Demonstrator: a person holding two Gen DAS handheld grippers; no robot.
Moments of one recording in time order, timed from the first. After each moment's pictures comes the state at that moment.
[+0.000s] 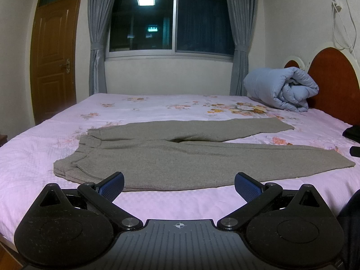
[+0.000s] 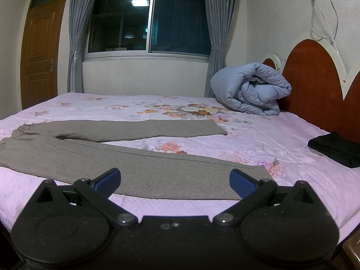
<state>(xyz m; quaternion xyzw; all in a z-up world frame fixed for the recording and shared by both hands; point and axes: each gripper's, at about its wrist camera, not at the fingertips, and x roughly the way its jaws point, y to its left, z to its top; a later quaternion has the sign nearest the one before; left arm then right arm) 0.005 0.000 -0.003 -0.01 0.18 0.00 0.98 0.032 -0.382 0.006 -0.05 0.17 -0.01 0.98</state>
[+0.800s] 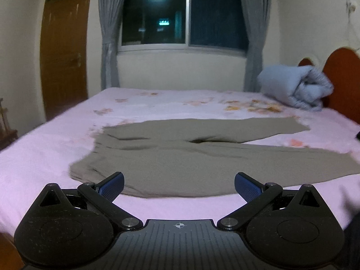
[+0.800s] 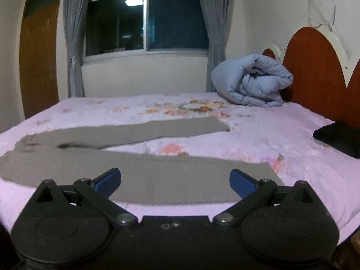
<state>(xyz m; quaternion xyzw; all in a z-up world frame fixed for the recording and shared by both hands) 0.028 0.043 0.003 0.00 0.20 0.04 0.98 0.057 -0.399 0.017 0.00 0.18 0.00 0.98</state>
